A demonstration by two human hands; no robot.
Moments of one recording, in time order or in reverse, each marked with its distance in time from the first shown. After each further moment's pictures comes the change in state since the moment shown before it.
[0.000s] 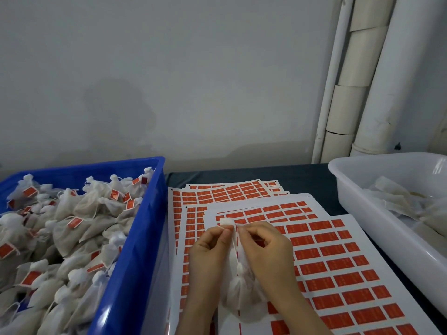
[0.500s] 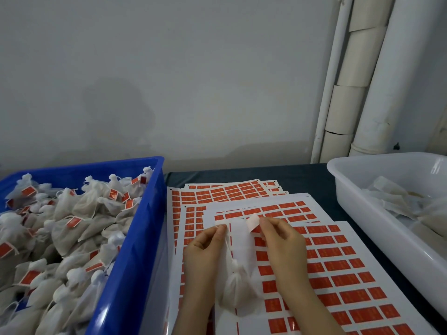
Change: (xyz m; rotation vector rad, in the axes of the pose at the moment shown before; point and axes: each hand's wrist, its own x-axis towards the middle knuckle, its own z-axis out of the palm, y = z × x) left_hand 0.005 -0.001 -0.002 0.061 0.114 -0.103; right_hand 0.011 0.014 -0.012 0.118 0.146 0.254
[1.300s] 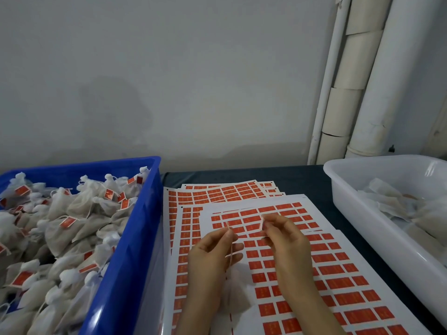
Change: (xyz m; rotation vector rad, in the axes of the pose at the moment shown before) left_hand -0.016 0.010 0.011 -0.120 -0.102 -0.124; right_hand -0.001 0.001 -0.012 0.177 -0.025 0.006
